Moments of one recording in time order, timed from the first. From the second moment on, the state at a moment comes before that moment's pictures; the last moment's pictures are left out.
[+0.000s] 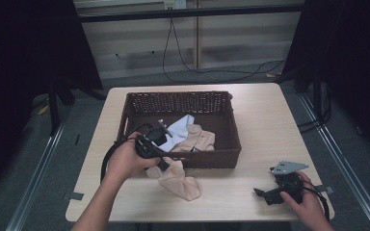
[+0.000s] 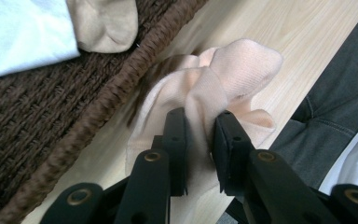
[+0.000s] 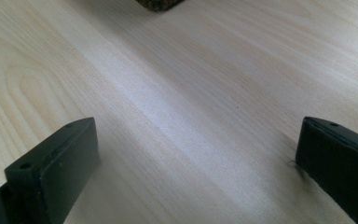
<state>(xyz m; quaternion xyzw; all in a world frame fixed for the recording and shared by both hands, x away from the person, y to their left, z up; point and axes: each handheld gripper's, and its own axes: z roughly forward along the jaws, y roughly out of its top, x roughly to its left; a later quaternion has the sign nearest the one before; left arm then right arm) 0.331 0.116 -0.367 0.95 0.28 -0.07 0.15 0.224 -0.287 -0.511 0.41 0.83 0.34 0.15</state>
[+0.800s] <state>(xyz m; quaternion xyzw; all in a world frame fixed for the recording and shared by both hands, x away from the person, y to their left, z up) 0.322 0.112 -0.403 0.95 0.28 -0.07 0.16 0.224 -0.287 -0.511 0.41 0.83 0.34 0.15</state>
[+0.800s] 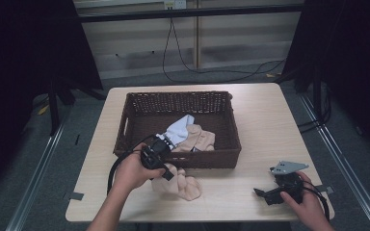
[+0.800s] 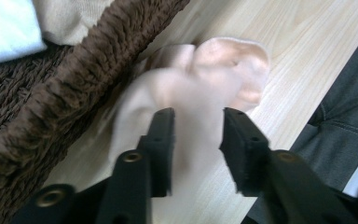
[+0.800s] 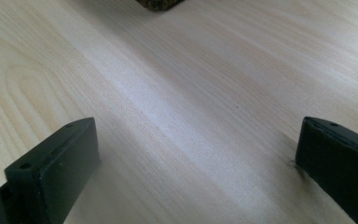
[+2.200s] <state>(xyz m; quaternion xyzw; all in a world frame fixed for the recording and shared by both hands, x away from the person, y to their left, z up) 0.286 0.185 -0.446 0.93 0.28 -0.01 0.26 0.224 -0.287 -0.511 0.41 0.83 0.34 0.15</state>
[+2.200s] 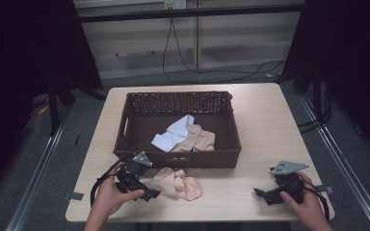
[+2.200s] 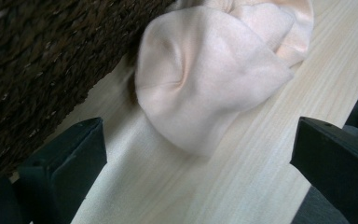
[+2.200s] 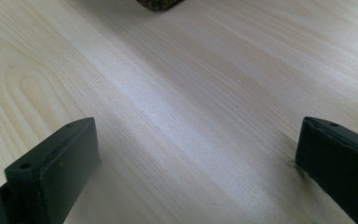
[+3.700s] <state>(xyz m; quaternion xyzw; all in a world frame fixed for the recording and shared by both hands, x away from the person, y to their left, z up) 0.271 0.215 -0.498 0.91 0.27 0.05 0.32 0.224 -0.287 -0.511 0.41 0.83 0.34 0.15</state>
